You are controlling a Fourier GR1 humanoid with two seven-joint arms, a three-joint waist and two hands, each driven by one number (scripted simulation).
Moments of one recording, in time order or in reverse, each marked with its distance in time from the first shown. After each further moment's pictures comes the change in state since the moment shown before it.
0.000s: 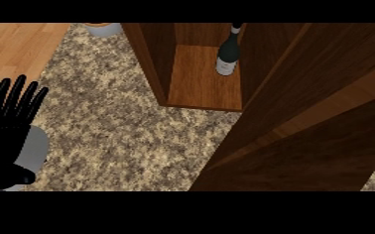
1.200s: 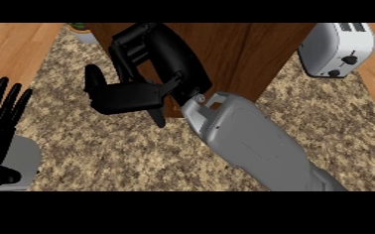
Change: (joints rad) left arm 0.019 -0.027 0.113 0.024 -0.011 -0.039 0.047; right arm -0.634 0.371 -0.282 0.880 -0.267 -0.056 -0.075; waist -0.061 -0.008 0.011
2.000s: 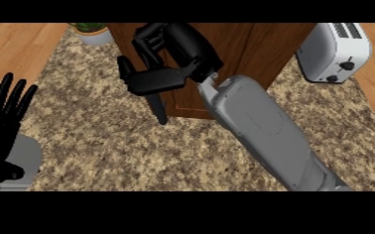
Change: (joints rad) left arm -0.043 -0.032 0.020 0.030 -0.020 -0.046 0.014; right arm 0.004 -0.024 -0.080 0.171 0.010 0.269 -0.196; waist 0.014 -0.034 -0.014
